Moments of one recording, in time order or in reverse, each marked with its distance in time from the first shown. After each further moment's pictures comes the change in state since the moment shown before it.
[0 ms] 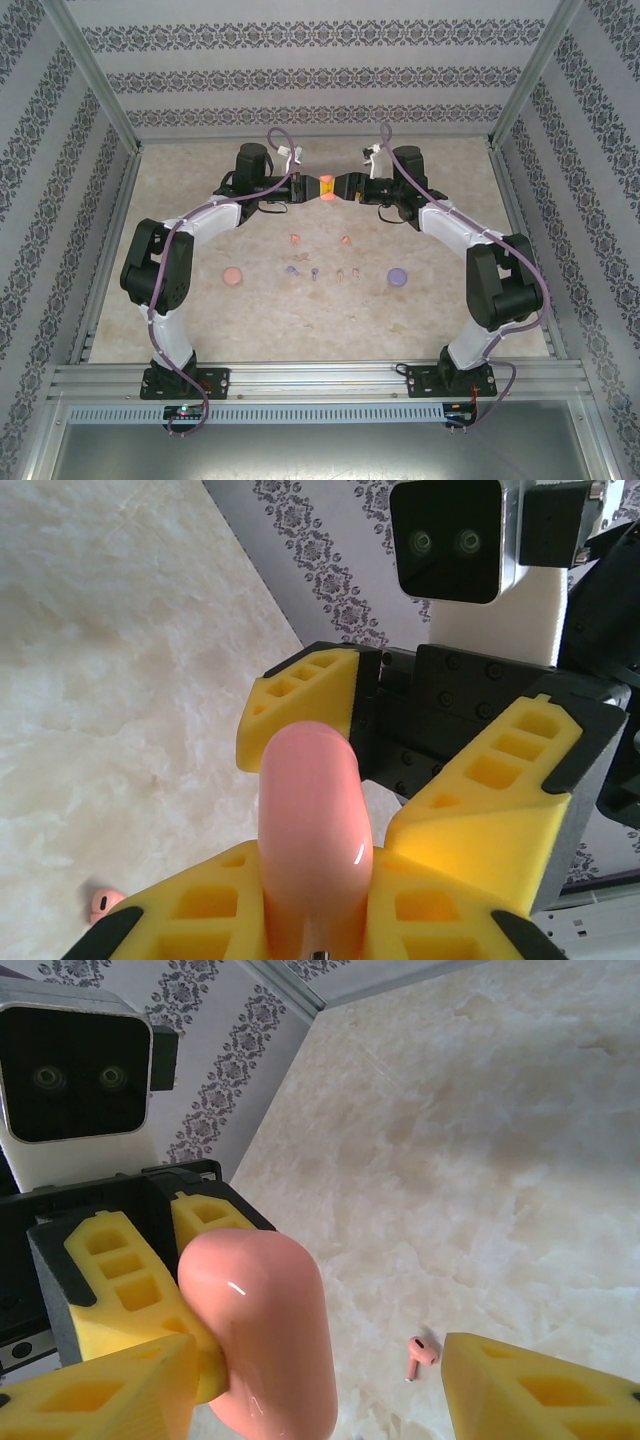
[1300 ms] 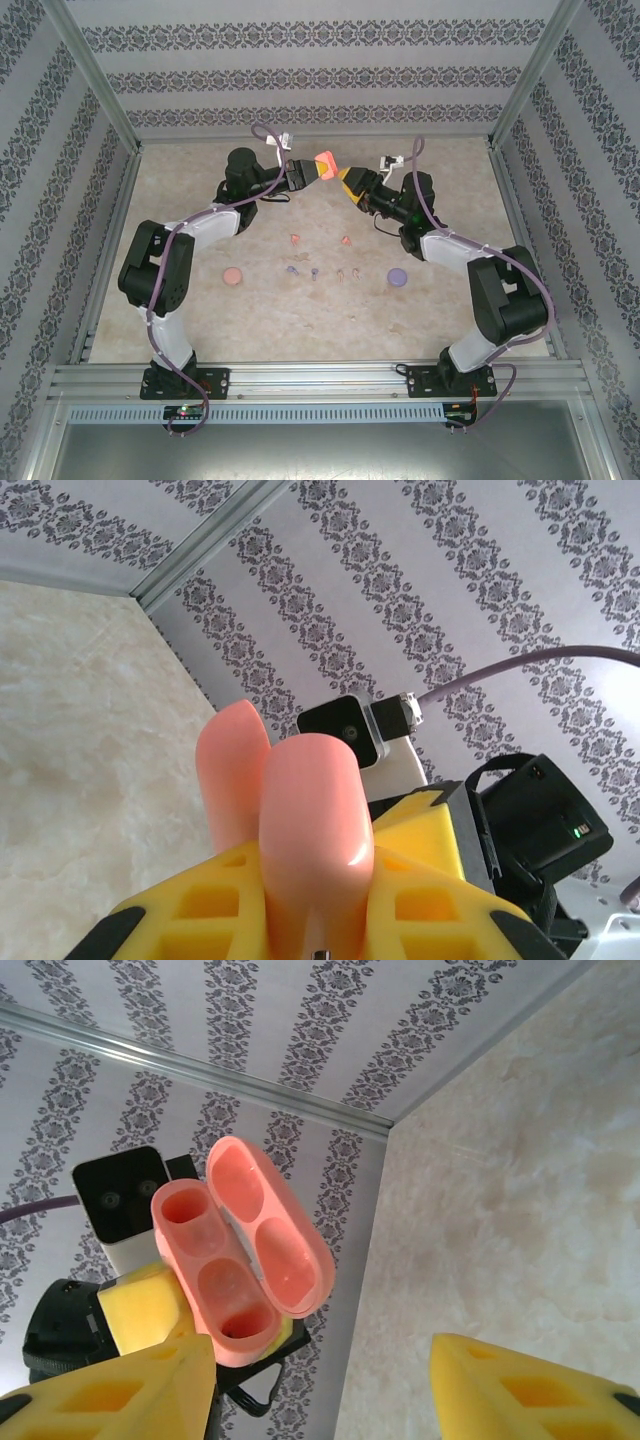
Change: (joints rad) left arm 0.001 -0.012 -0.102 0.523 -0.113 -0.313; right arm 0.031 -0.092 -0.299 0.625 0.174 0.700
